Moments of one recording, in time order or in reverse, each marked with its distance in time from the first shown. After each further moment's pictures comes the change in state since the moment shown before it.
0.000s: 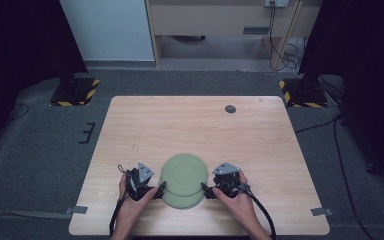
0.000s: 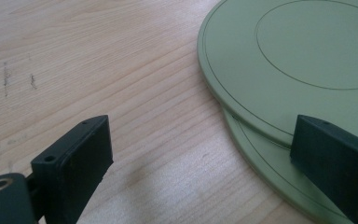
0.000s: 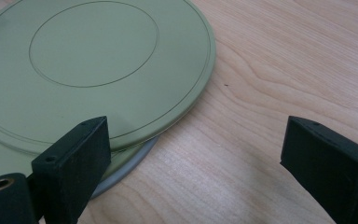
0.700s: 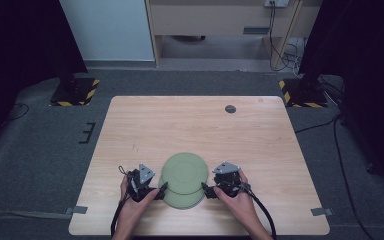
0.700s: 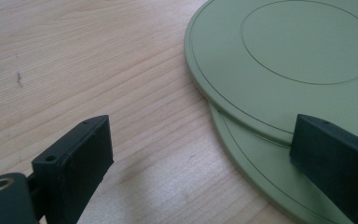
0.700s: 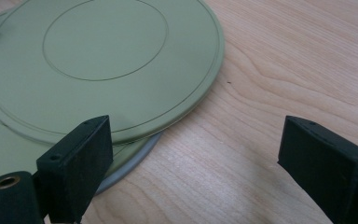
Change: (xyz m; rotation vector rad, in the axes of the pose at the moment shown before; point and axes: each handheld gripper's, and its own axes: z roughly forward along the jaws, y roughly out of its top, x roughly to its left) left arm -0.006 -0.002 0.000 -0.011 -0.017 -0.015; right arm -0.001 0.000 -0.001 0.011 0.019 0.010
